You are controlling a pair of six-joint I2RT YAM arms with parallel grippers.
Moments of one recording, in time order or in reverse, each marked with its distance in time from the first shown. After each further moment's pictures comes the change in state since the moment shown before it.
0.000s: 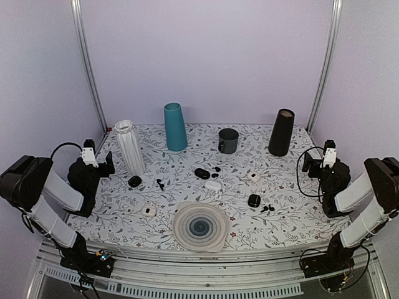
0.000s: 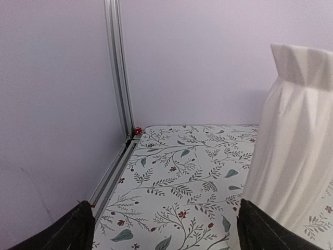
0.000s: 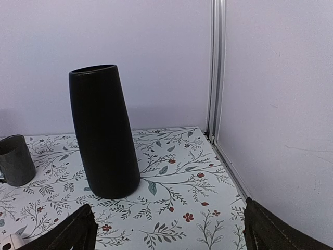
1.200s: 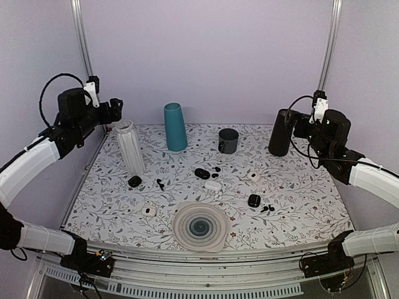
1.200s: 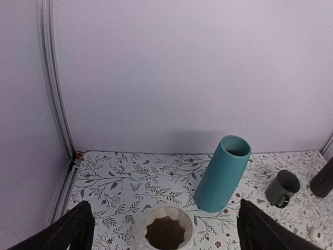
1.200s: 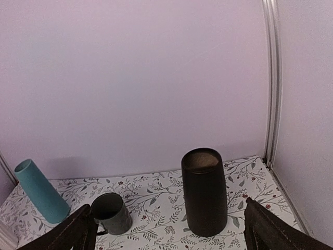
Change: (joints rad) left arm -0.197 -0.352 0.832 -1.360 0.057 -0.212; right arm 0.420 -0.408 0.567 -1.011 0.245 0.172
